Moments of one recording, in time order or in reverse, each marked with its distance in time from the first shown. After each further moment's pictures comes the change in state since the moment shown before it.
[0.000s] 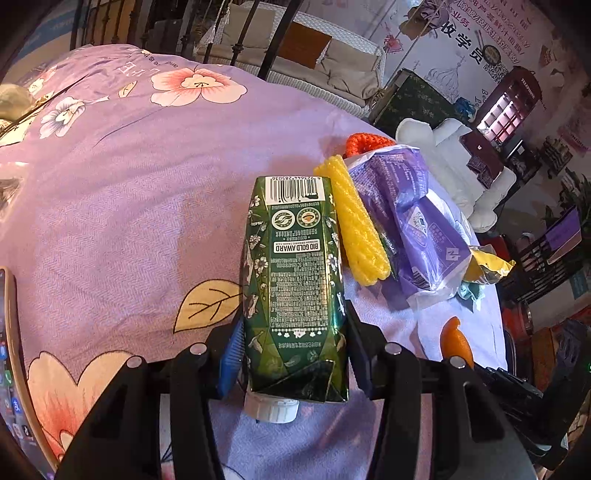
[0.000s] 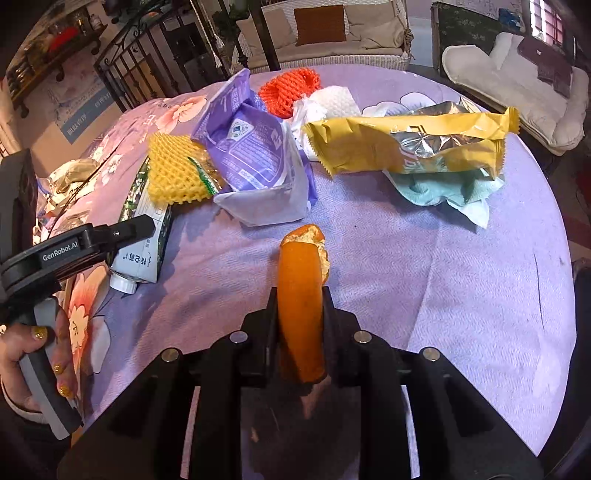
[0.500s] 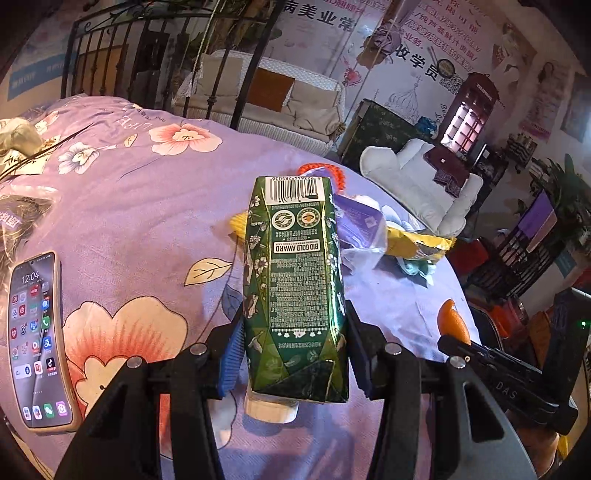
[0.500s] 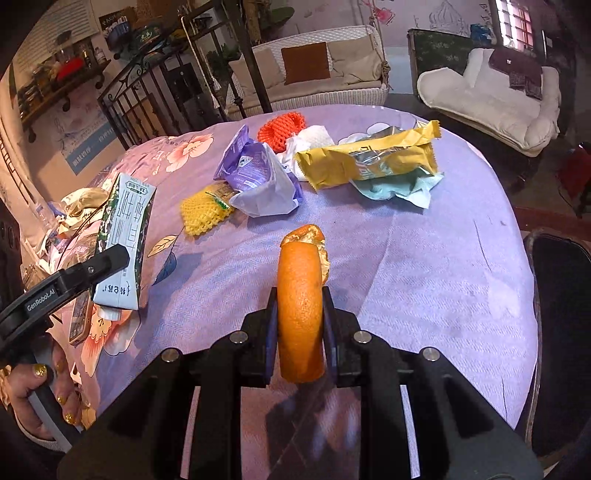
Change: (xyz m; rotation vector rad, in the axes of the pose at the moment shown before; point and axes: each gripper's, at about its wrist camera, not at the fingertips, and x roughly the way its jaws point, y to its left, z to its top) left arm -0.074 -0.023 -0.057 0.128 -0.187 -0.059; right arm -0.062 -0.006 -0.043 0.061 -0.163 -0.020
